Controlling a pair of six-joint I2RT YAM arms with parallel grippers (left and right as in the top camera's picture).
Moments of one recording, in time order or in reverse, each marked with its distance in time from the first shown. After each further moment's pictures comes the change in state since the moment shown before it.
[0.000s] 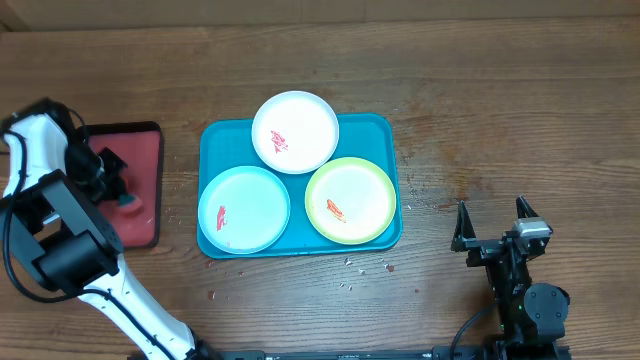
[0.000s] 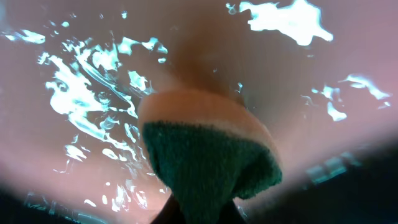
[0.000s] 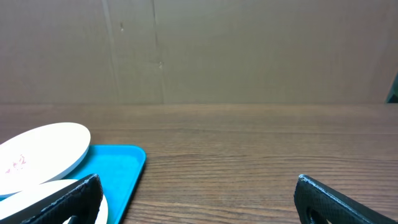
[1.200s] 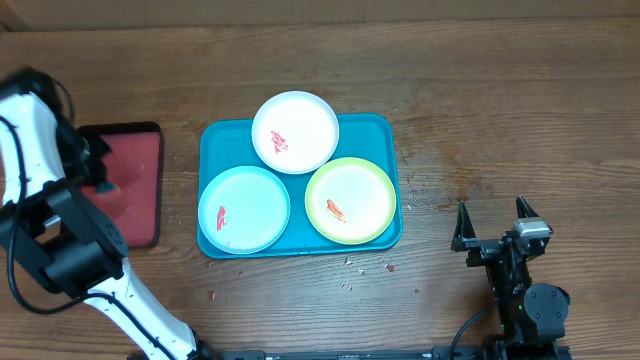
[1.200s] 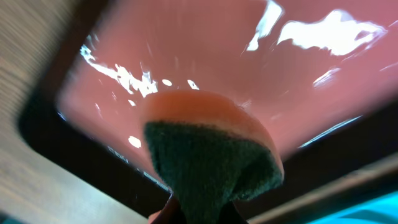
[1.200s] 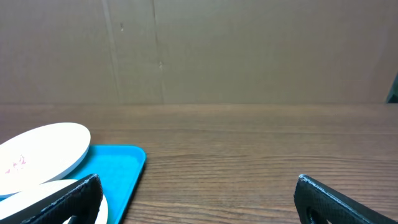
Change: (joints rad) left arm -0.032 -0.039 0.127 -0.145 -0.153 0.006; right arm 0.000 0.000 0.000 0.000 0.000 0.000
